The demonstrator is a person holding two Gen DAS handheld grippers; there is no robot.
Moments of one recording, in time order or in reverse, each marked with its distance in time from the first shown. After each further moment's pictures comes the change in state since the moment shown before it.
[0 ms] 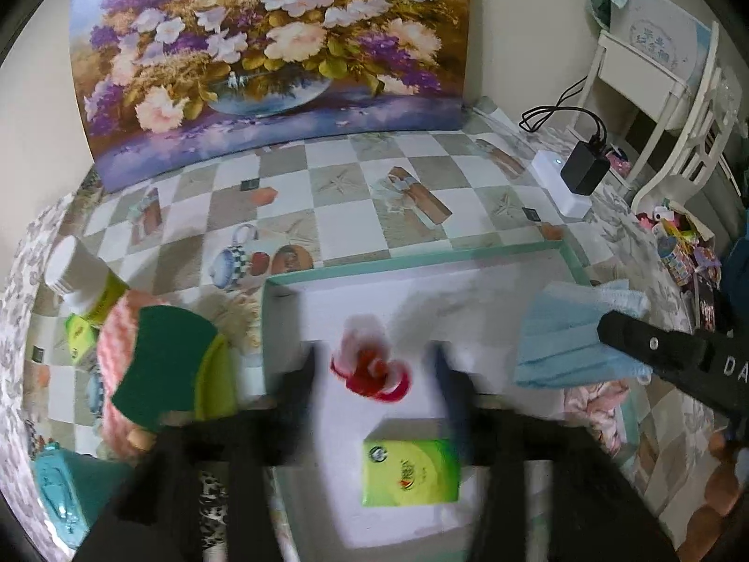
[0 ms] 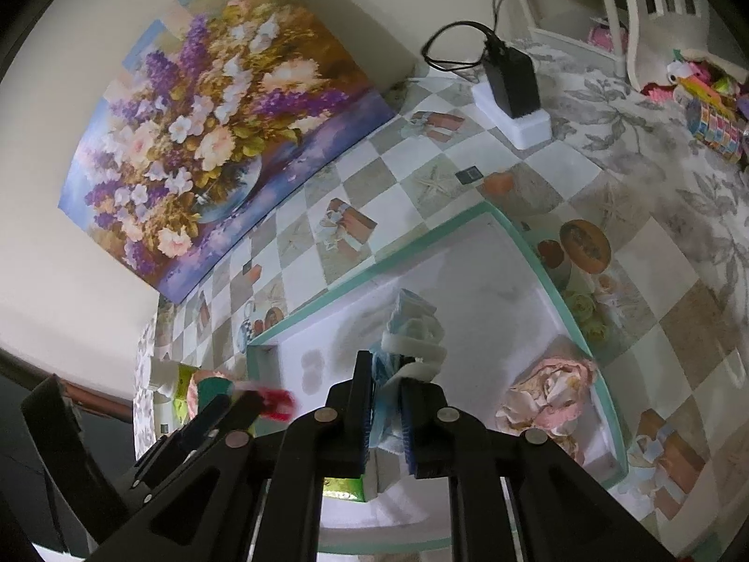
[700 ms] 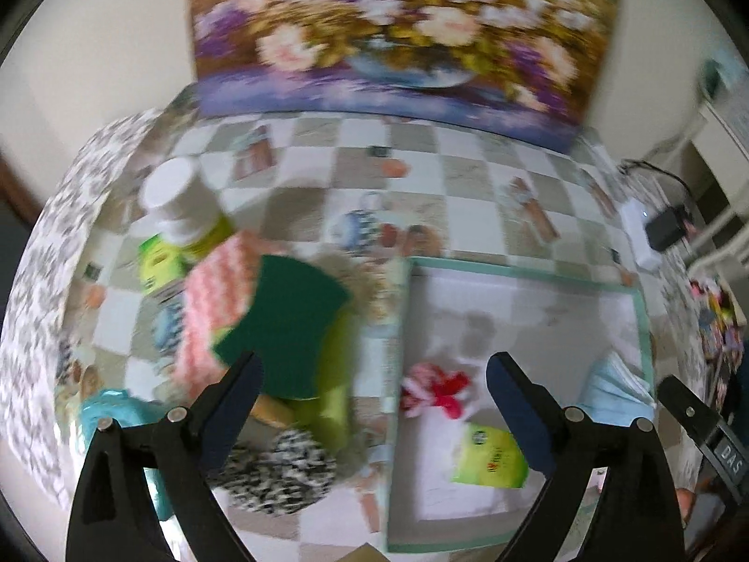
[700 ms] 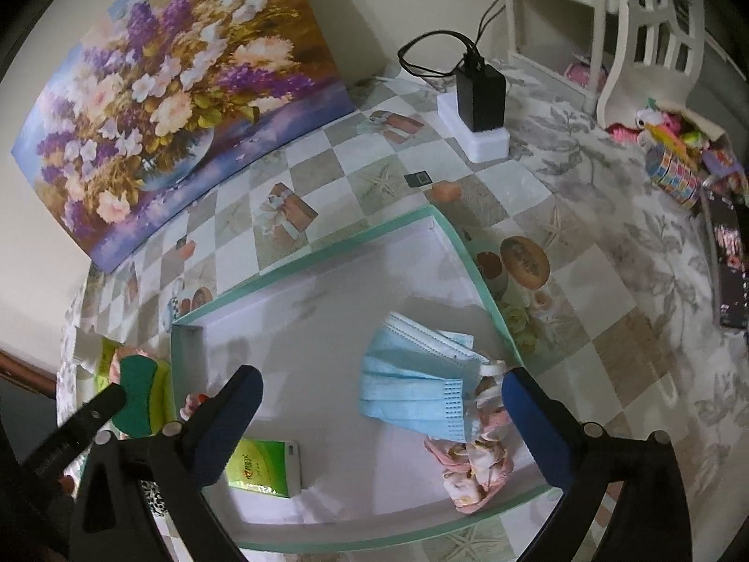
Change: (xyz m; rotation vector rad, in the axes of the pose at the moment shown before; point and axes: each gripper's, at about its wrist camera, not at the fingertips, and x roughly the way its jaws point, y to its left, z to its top) left arm -0.023 0.090 0.001 -0.269 0.099 0.138; right arm 0.002 0.008 -0.005 -0.134 0.002 -0.247
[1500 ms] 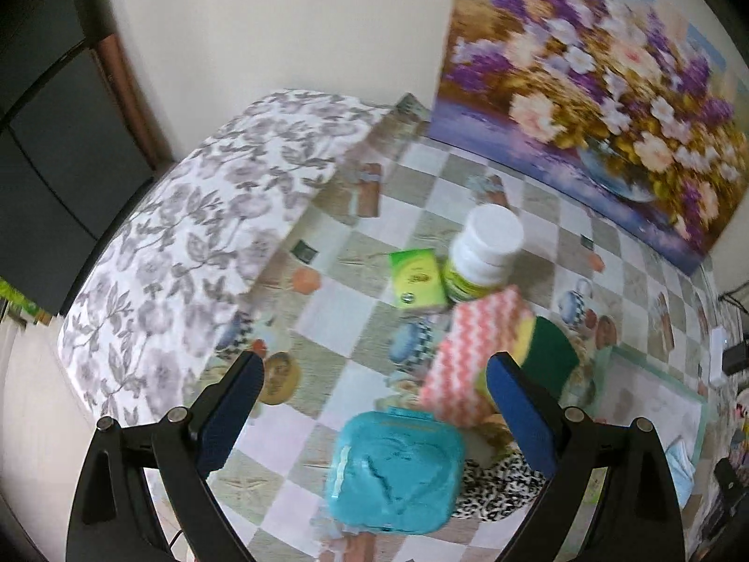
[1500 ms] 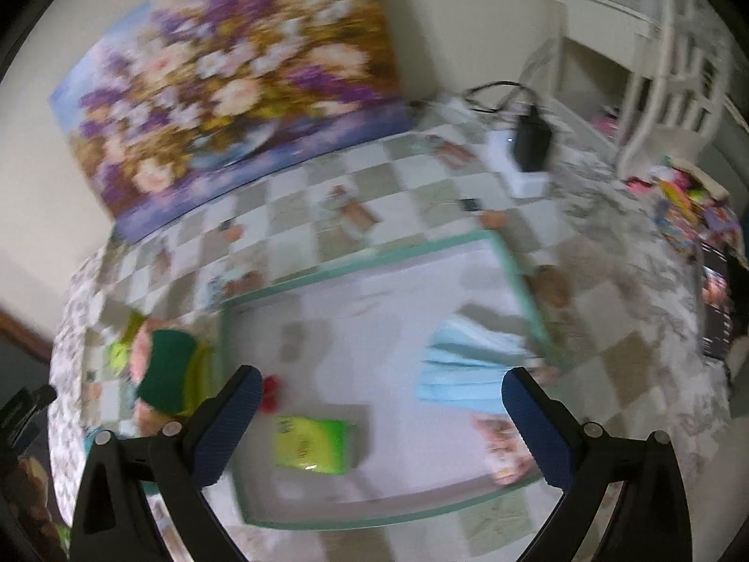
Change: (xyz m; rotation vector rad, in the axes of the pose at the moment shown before) left arm -0.059 0.173 -0.003 -0.315 -0.077 0.232; right arm -0.034 0.072 -0.016 -0.144 -0.033 -0.010
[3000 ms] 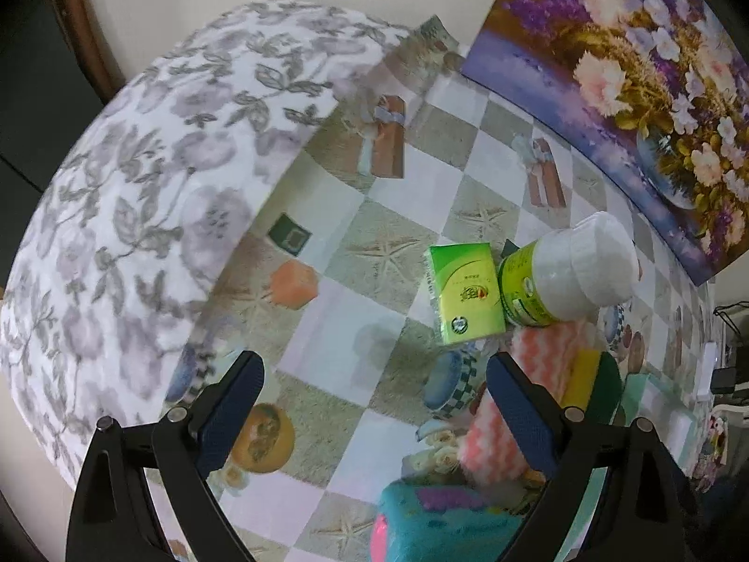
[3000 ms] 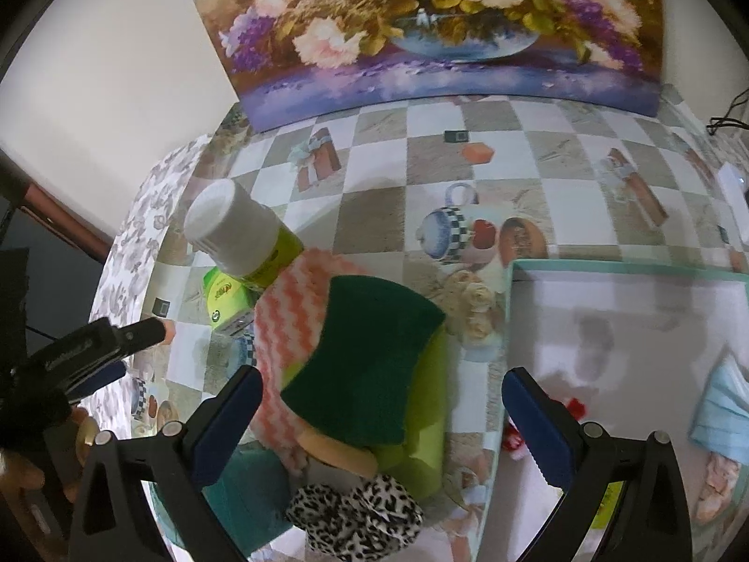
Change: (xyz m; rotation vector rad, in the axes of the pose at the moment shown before) left arm 0.118 0.037 0.051 -0.037 0.258 -0.150; right arm 0.104 0.200 -0.025 -0.242 0.166 0.225
